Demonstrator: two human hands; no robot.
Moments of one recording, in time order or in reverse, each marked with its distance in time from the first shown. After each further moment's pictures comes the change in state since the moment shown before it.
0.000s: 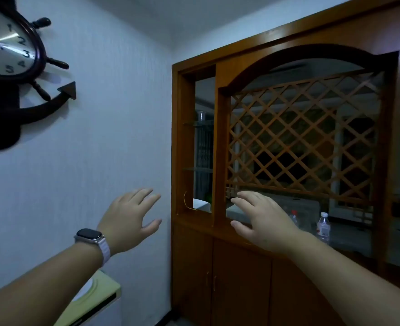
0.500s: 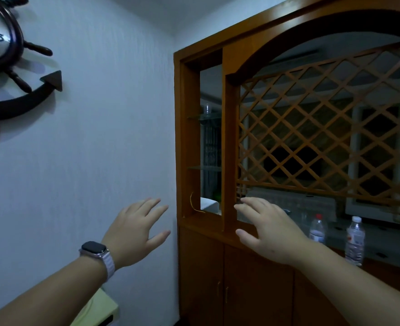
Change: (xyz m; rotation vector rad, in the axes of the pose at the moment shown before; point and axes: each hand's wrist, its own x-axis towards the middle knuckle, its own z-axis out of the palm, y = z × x) left_hand 0.054 -0.034 0.106 -0.004 -0.038 0.012; right_hand 0.083 0.031 0.085 0.072 -0.040 -0.006
